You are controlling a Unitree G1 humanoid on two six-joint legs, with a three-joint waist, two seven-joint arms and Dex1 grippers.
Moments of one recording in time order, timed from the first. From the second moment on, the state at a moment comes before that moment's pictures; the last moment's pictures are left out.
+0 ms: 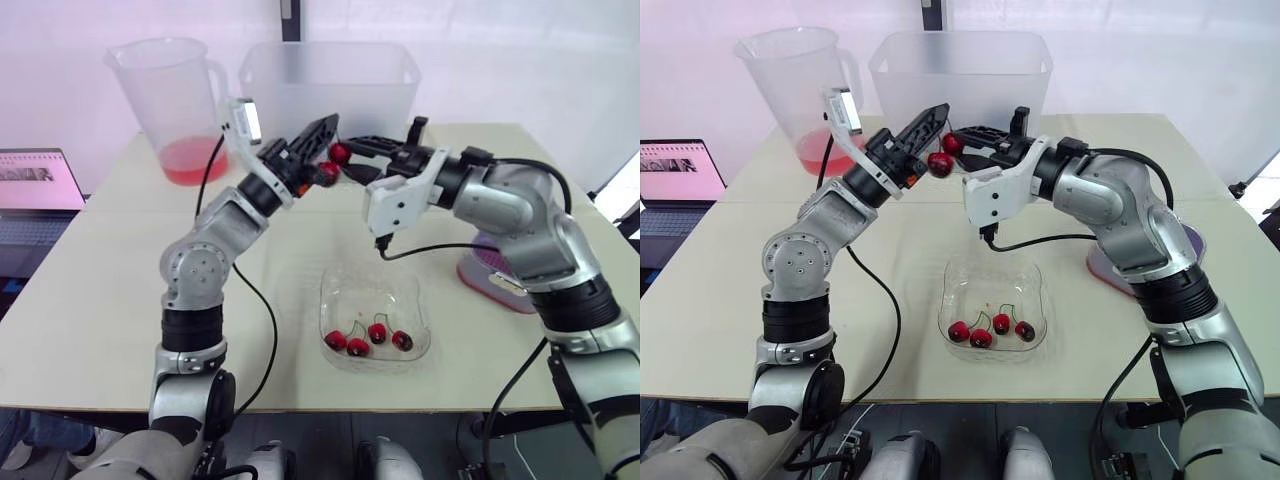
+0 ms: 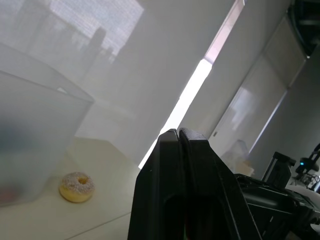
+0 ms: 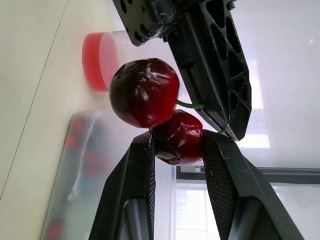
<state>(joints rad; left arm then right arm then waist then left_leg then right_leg) -0.84 0.11 0.18 -0.13 -0.96 0.69 -0.24 -0.91 -0.73 0.24 -0.09 -0.39 -0.29 0.67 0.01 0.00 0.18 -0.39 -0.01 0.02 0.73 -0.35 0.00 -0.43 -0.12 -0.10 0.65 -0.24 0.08</state>
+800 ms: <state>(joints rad) -0.88 0.32 0.16 -0.09 -1.09 0.86 -0.59 -1.03 -0.67 -0.22 -0.13 0.75 0.83 0.85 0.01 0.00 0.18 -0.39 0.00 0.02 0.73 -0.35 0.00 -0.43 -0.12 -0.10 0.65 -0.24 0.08</state>
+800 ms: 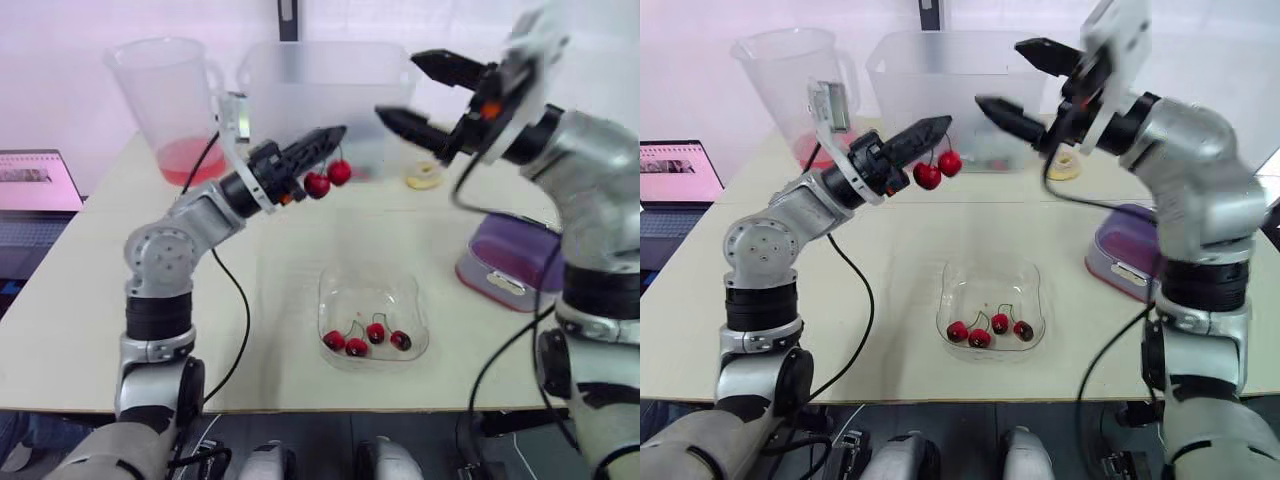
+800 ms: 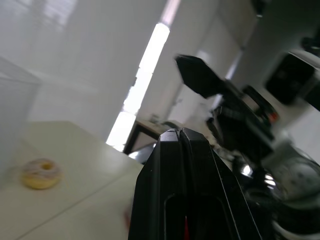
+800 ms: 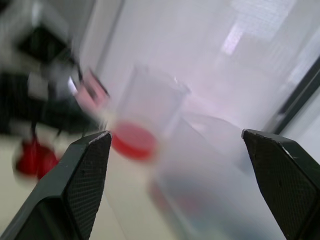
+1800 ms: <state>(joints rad) -0.86 0.34 0.14 -0.12 -1.17 0.95 -0.73 -0.84 -0.61 -0.13 -0.25 1.08 1.13 0.77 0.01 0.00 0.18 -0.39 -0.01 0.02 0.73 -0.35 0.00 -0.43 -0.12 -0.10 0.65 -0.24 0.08</state>
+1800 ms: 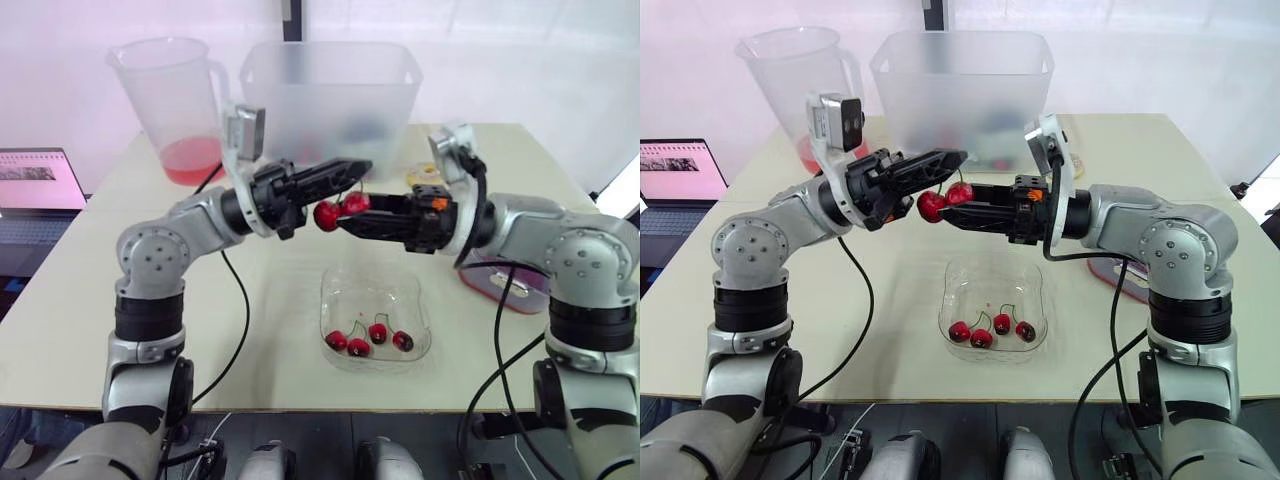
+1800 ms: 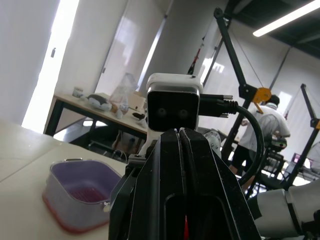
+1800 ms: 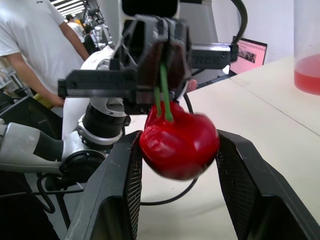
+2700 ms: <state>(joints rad) -0.86 0.34 0.13 -0.12 -1.16 0.95 -0.72 -0.84 -0.67 -0.13 -0.25 1.12 1.13 0.79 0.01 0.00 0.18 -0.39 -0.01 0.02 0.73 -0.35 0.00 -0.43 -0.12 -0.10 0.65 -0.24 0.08</state>
